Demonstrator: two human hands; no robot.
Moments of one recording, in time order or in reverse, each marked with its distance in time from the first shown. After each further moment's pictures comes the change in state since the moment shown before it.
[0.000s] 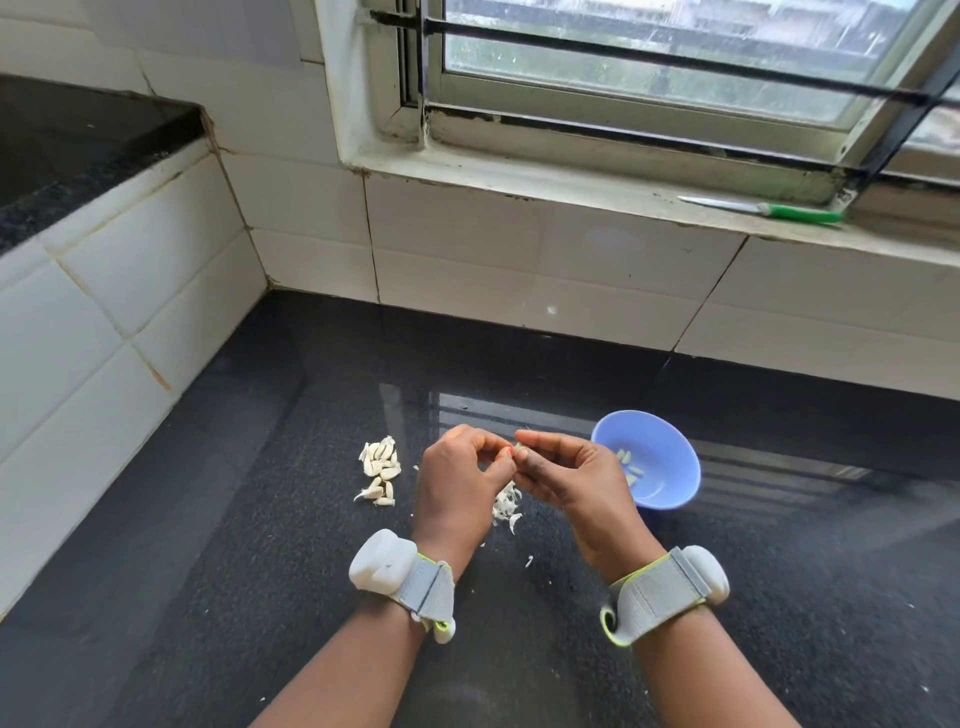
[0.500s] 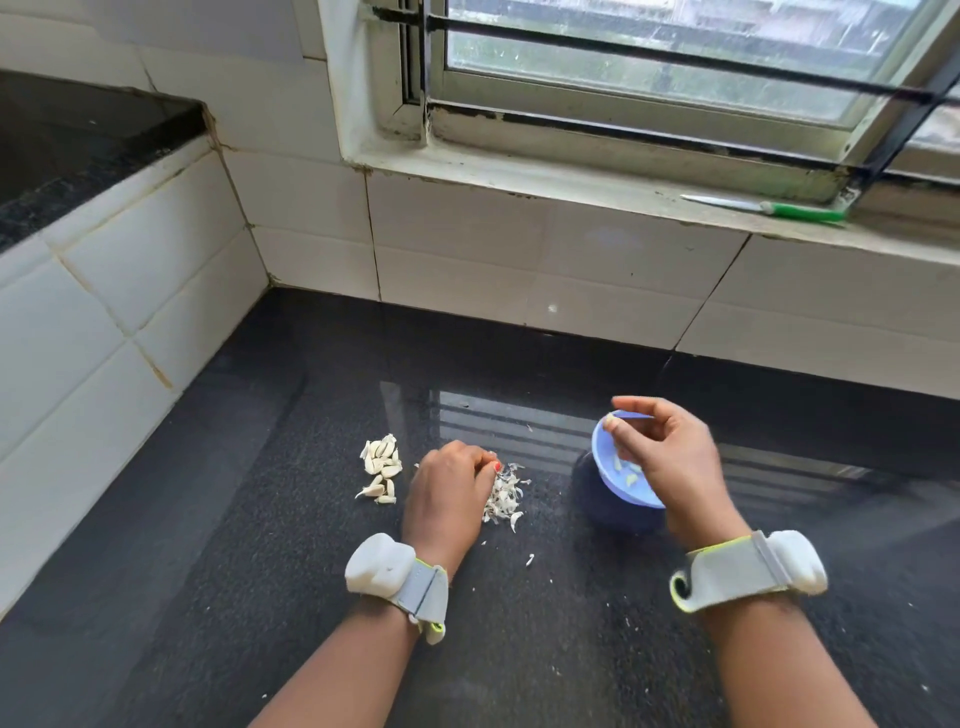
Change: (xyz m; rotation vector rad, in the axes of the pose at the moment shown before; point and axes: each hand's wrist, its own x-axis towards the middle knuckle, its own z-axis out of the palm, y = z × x) left_hand -0.001 -0.024 0.004 0.259 -0.139 -0.009; right_hand 0.011 -0.036 -0.057 -0.504 0.369 -0.180
